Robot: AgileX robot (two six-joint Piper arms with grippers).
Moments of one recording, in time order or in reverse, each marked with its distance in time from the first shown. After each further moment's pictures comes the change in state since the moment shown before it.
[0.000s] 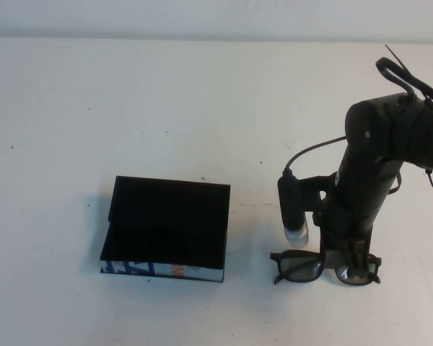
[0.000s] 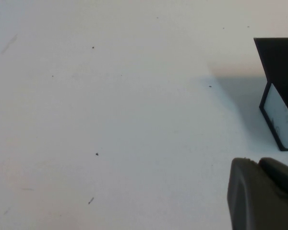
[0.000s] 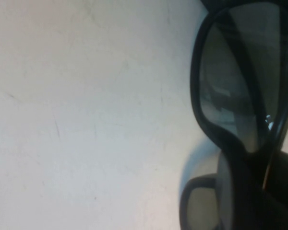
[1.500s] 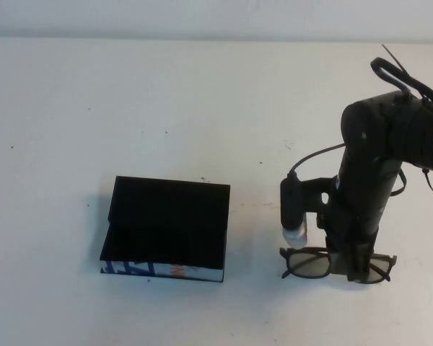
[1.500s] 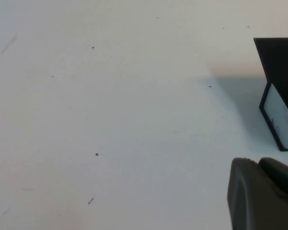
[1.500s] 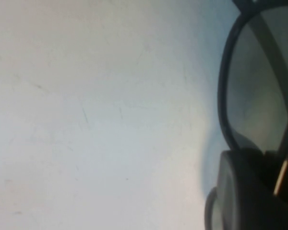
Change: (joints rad) right arm 0.012 0.001 -0.005 -0.040 0.070 0.118; left arm 0.000 0.000 0.000 0.000 0.000 0.000
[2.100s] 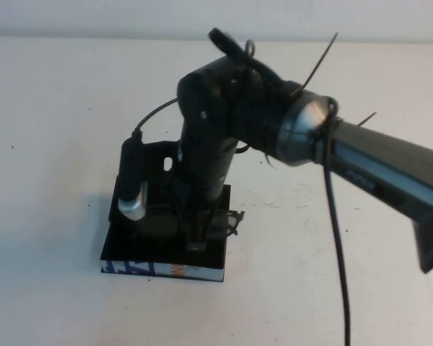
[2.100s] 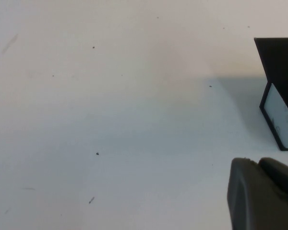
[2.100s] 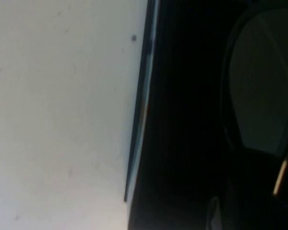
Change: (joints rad) right arm 0.331 0.245 -0.629 0.004 0.076 0.215; left arm 0.000 0.000 0.000 0.000 0.000 0.000
